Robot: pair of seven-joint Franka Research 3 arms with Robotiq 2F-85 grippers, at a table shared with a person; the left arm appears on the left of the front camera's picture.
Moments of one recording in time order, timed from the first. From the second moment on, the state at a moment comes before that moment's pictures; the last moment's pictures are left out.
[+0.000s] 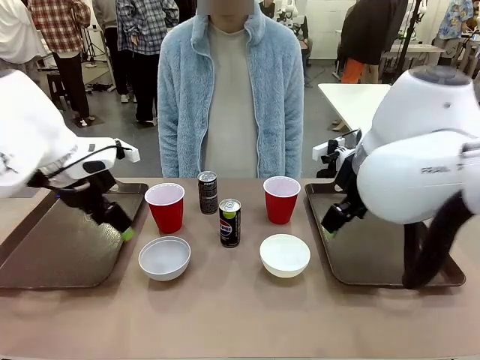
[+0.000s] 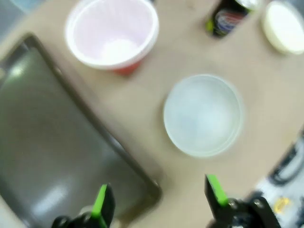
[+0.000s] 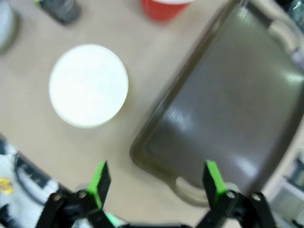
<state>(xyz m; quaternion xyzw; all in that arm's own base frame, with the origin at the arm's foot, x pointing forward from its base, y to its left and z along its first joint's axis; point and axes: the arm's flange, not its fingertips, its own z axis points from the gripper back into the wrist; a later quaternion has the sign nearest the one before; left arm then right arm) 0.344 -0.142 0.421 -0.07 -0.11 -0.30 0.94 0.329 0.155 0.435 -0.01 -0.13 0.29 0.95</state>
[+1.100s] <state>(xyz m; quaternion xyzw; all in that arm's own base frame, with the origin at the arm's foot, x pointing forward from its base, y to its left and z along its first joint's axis) 0.334 -0.052 0.481 -0.30 -0.14 -0.29 0.90 0.300 0.042 0.519 0.21 -0.18 0.23 0.93</state>
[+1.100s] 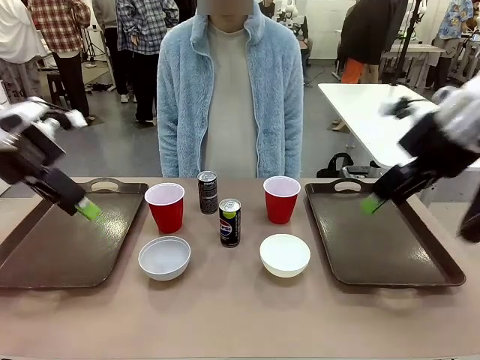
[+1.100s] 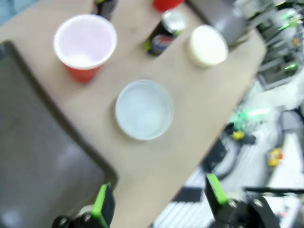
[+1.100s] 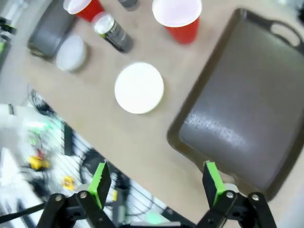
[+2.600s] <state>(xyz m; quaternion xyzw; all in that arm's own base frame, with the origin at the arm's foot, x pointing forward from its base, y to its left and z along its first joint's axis) 0.360 0.123 0.401 -0.47 -0.11 -0.10 0.87 0.306 -0.114 0.407 0.42 -0.10 0.02 0.90</state>
